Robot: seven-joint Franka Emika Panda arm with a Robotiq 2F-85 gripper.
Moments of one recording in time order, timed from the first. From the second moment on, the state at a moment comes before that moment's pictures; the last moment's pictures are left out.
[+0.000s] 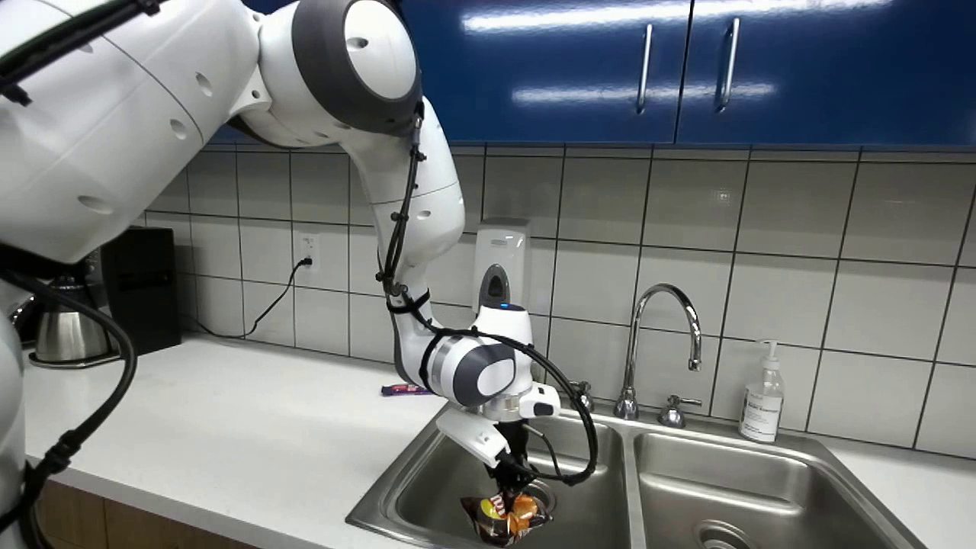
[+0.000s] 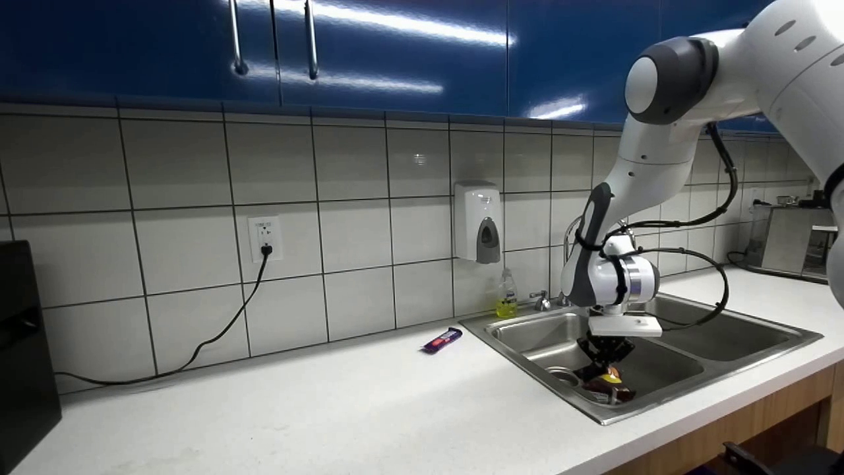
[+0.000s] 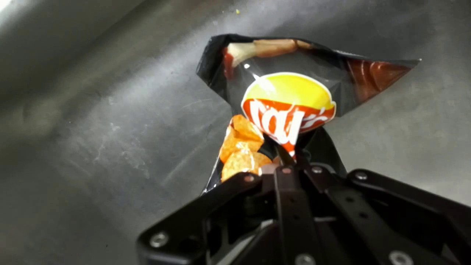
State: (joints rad) arm -0.27 0.67 -0.12 -2.13 0.12 2.88 0.01
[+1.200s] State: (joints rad) arm -0.28 0.72 -0.10 -2.11 0.12 2.90 0.01
